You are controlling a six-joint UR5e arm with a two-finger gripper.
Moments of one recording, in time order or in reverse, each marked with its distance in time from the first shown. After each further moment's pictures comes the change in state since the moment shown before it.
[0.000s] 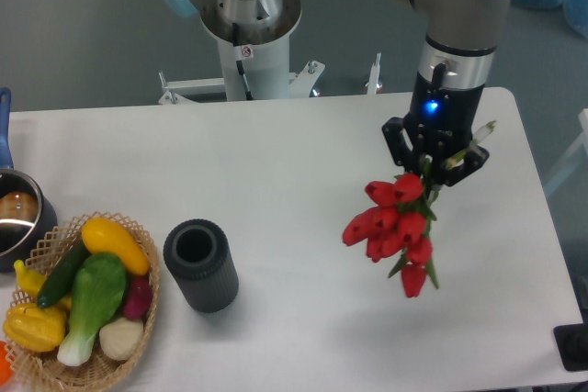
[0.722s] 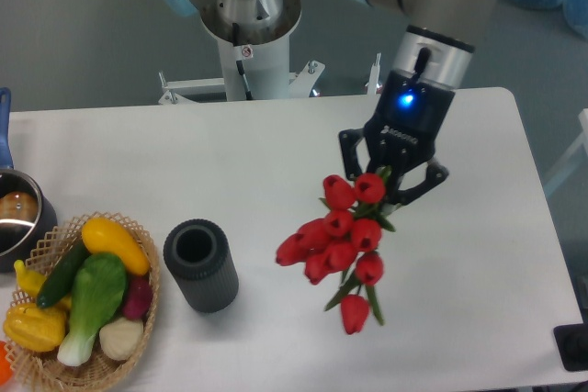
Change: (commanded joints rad) arm -0.057 0.000 -0.055 0.121 -0.281 -0.229
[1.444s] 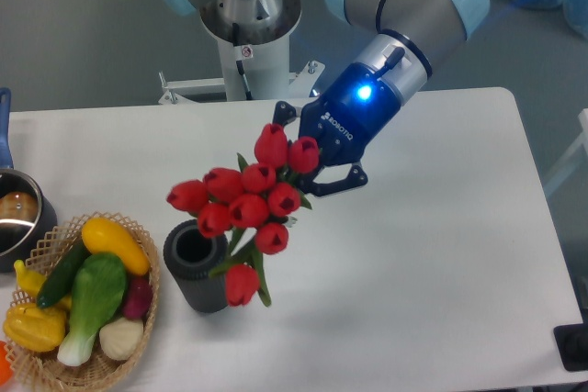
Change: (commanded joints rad) arm 0.009 -0.006 -0.104 0.006 -0.586 -0.031
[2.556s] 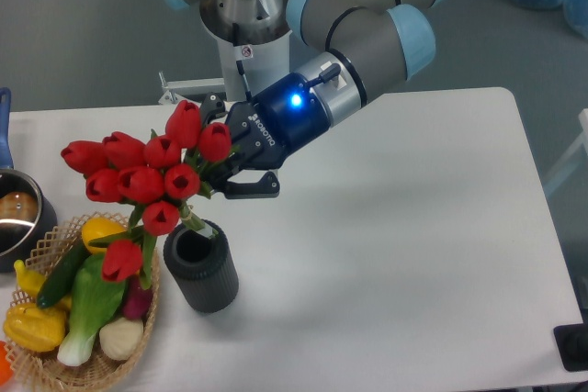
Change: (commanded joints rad) arm -0.115 -0.041 0.005 0.023 -0.049 0.057
